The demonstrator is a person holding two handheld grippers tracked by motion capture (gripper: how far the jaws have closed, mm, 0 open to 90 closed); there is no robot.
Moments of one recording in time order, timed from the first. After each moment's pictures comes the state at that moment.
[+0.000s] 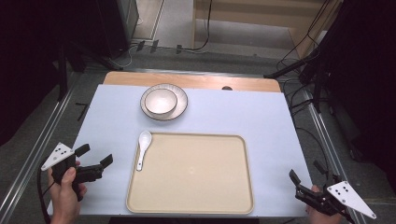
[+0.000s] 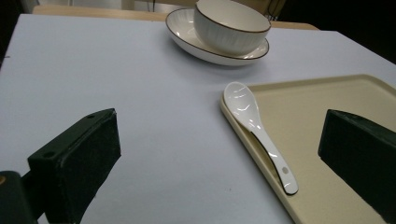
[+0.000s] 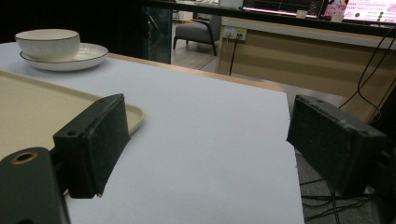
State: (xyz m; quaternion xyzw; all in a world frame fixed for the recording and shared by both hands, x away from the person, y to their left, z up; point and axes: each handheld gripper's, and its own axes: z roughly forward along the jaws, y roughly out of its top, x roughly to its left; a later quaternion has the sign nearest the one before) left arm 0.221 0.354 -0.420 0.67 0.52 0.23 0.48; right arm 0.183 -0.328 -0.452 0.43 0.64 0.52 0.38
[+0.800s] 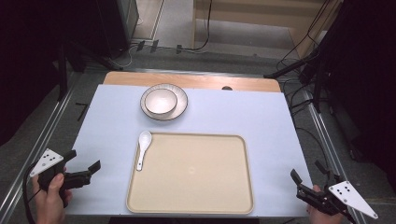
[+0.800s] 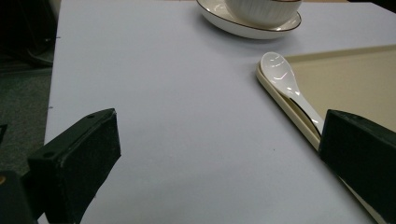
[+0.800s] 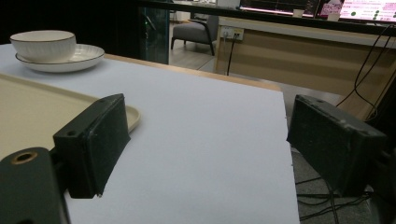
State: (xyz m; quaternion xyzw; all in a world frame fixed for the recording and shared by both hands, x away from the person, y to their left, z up) left arm 0.208 0.383 -0.429 0.69 0.52 0.25 0.44; right arm 0.184 -0.330 -0.452 0.44 0.63 0.52 0.38
